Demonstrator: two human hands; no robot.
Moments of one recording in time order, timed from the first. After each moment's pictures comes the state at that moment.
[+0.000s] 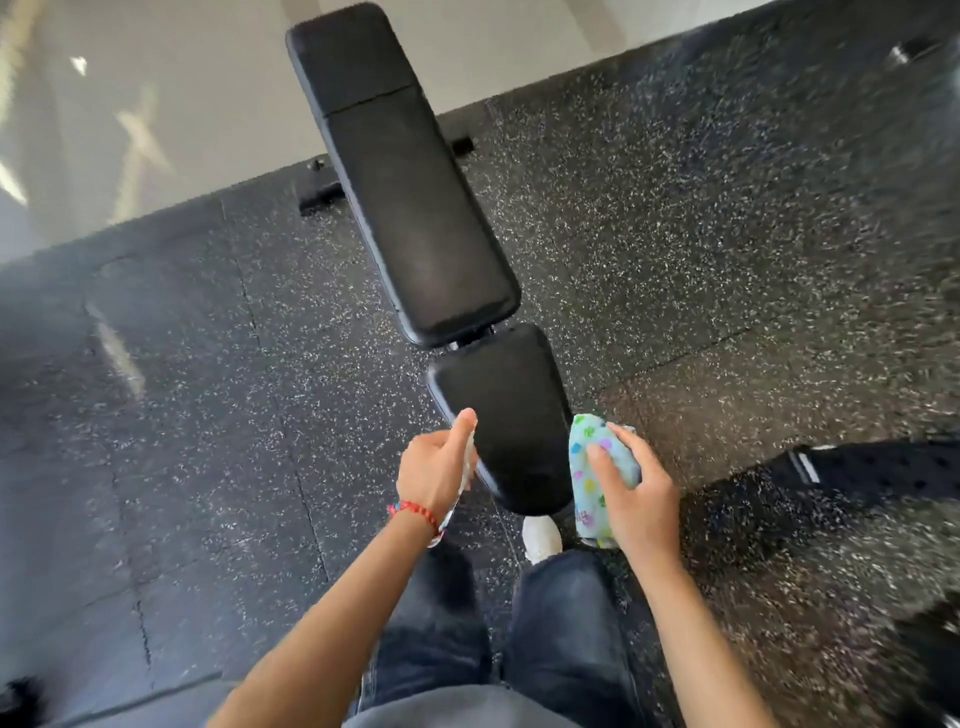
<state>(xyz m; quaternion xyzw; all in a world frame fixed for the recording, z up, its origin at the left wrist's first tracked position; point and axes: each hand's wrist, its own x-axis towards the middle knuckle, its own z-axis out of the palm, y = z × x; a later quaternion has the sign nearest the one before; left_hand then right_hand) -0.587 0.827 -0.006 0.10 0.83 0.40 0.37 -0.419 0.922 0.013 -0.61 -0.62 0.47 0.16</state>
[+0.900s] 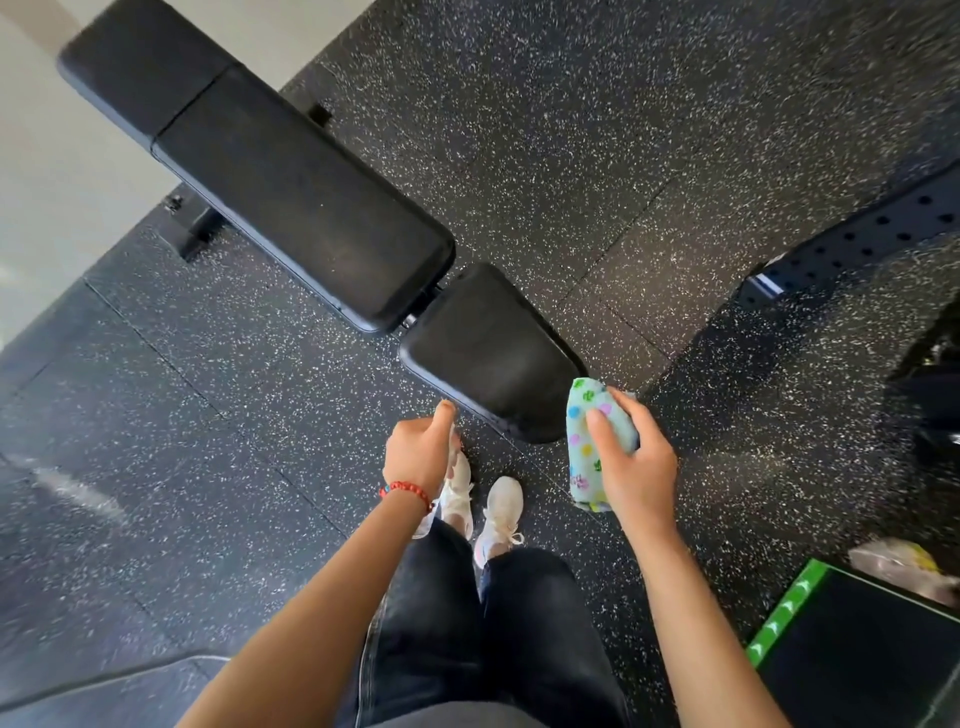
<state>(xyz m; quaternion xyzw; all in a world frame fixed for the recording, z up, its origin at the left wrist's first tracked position) -0.637 0.796 -0.036 0.22 0.83 0.25 0.45 -0.445 0.822 -0.001 -0.73 -0.45 0.44 0.27</state>
